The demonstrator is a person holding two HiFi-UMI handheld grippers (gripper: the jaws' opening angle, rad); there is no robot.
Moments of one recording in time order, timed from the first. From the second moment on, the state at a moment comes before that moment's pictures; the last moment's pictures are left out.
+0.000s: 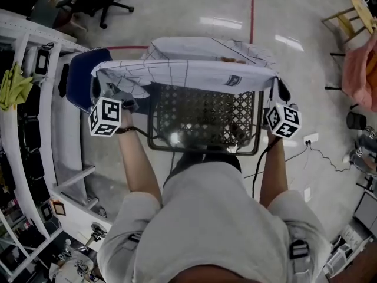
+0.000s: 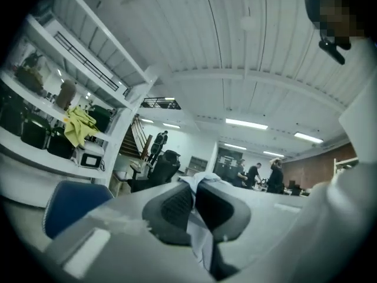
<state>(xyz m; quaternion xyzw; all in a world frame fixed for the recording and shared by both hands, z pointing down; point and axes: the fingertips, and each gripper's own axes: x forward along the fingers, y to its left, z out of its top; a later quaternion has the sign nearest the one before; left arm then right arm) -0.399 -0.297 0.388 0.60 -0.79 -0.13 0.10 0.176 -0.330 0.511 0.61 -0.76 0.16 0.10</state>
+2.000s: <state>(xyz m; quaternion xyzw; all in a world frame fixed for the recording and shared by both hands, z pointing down) -0.389 -0.152 0.391 0.65 -0.75 -0.06 0.03 0.175 -0.205 0.538 0.62 -0.75 0.17 0.12</state>
